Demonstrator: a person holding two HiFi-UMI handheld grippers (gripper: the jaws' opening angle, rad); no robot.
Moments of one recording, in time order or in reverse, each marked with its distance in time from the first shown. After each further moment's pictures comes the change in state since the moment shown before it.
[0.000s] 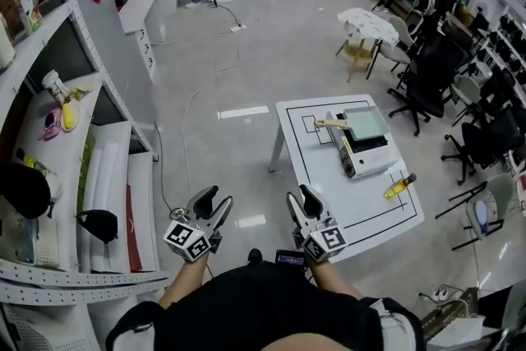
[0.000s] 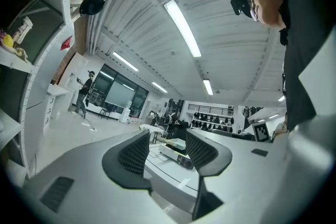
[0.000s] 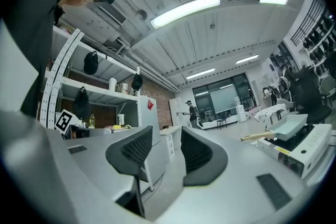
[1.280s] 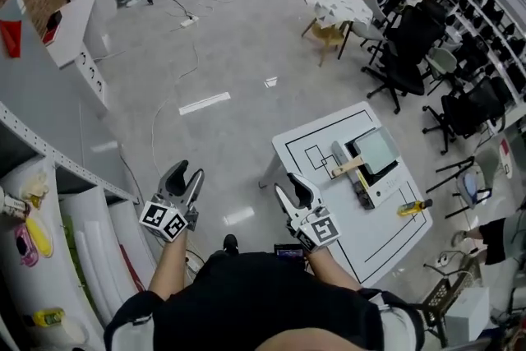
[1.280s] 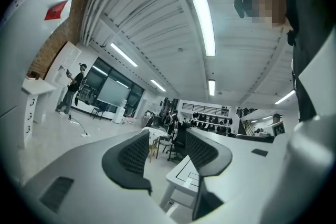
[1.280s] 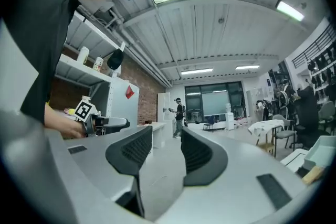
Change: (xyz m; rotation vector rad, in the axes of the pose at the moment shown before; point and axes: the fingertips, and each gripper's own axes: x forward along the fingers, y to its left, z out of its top) left arm 0.248 0.358 0.098 -0.006 0.022 -0.106; right arm 0.336 -0.098 -0.015 -0.141 0.095 -0.141
